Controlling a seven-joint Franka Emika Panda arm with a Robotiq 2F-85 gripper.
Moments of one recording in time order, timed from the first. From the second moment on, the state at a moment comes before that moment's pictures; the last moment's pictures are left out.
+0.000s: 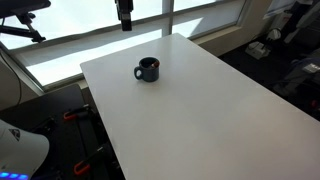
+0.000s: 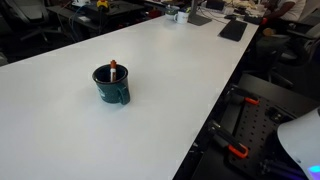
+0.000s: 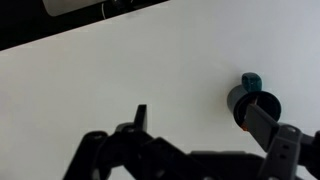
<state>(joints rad) -0.05 -0.39 0.11 -2.38 -0.04 1.90 0.32</state>
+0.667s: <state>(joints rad) -0.04 -0.20 0.07 -2.25 -0.03 1.92 0.25</state>
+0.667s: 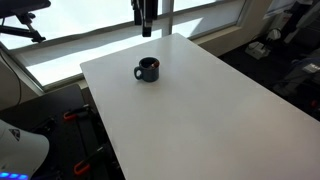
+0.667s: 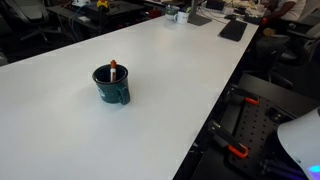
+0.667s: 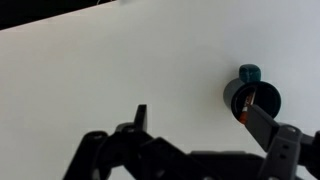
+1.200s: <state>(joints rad) -0.04 -0.15 0.06 -2.21 -0.03 1.92 0.24</state>
